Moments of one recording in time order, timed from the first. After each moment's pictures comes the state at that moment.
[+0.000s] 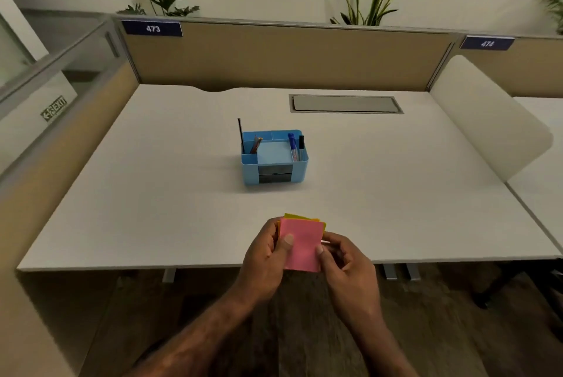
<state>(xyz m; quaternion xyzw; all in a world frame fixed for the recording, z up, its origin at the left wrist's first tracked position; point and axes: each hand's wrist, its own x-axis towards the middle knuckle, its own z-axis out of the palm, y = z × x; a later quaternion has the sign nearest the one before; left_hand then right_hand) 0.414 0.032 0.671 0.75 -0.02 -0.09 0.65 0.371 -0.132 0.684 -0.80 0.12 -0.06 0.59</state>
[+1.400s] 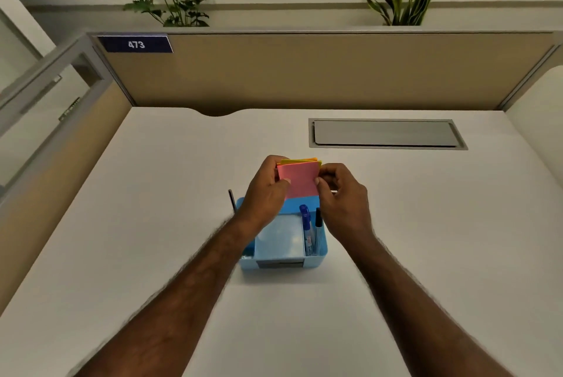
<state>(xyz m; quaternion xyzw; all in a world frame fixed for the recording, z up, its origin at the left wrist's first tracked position) 0.793 0.014 0.710 0.83 0.00 -0.03 0.55 0.777 -0.152 0.689 -0.85 0.03 -0.10 0.51</state>
